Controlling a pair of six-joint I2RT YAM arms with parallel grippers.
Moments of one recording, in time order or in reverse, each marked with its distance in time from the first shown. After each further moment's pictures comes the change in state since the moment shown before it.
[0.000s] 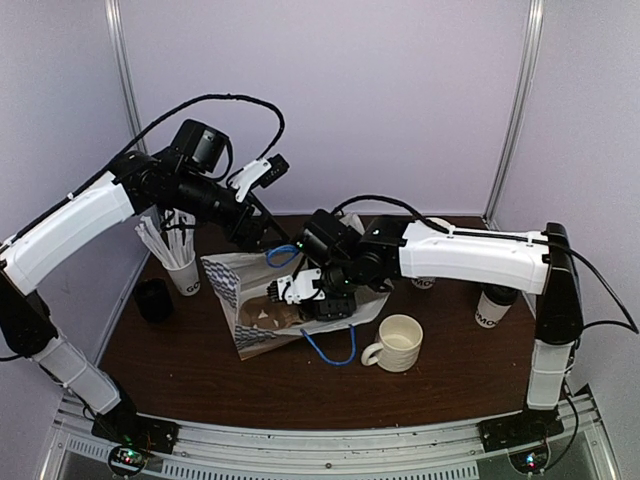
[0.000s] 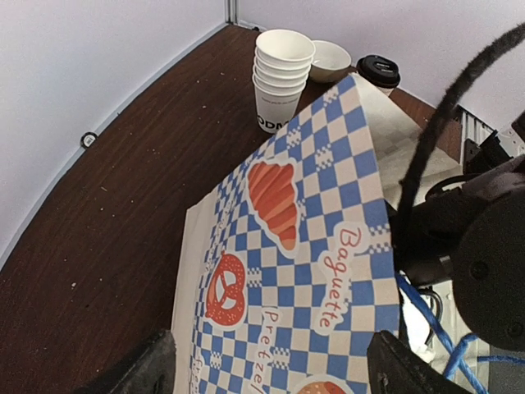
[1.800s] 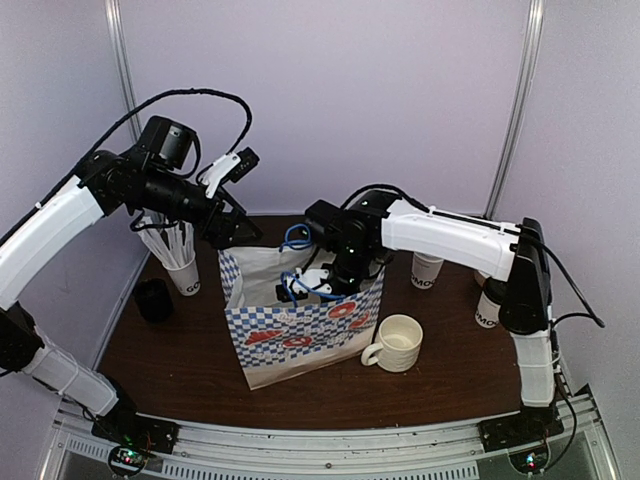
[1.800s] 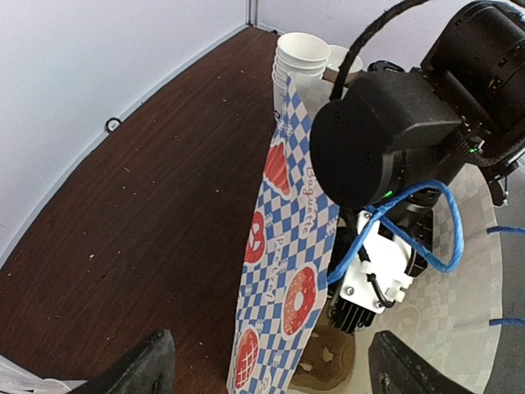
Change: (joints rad) left arm 0.067 -0.130 -0.040 -0.081 -0.002 0.002; right arm -0.128 0.196 0.303 -0.454 -0.441 0.118
